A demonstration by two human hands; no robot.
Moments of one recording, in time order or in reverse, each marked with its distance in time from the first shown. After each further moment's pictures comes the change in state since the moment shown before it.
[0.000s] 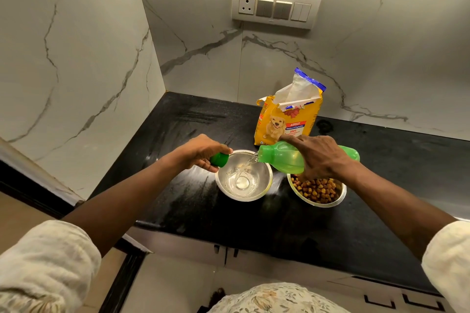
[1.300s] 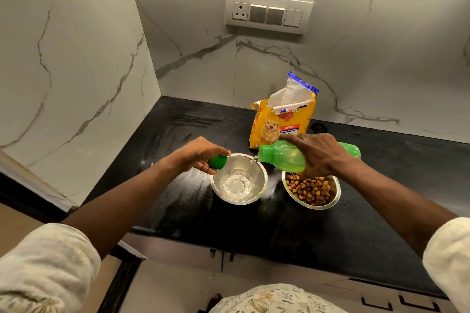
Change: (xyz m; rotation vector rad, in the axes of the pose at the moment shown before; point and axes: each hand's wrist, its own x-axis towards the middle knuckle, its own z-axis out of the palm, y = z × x) left_hand 0.007 0.006 0.005 -0.004 -0.001 -0.001; right_hand -0.005 0.016 -0.011 -0.060 0.007 -0.008
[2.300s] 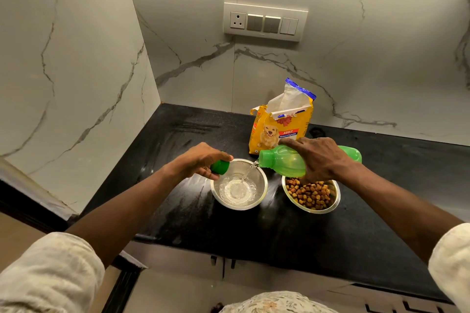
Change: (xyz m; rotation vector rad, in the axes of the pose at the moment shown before) left_hand 0.005 -0.001 0.003 -0.003 -0.018 0.021; right_hand -0.006 -0.001 -0.005 -0.013 0.017 0.002
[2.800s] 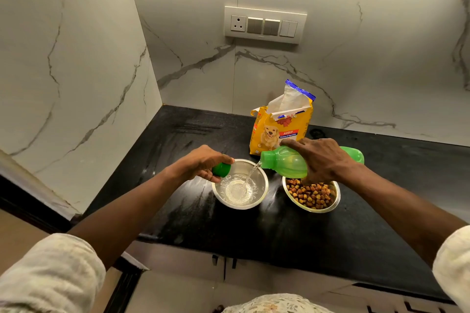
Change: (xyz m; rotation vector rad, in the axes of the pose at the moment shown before) left_hand -0.004 -0.004 0.003 0.003 -0.023 -0.013; right_hand -0.008 -0.002 -0.002 -0.012 0.008 0.002
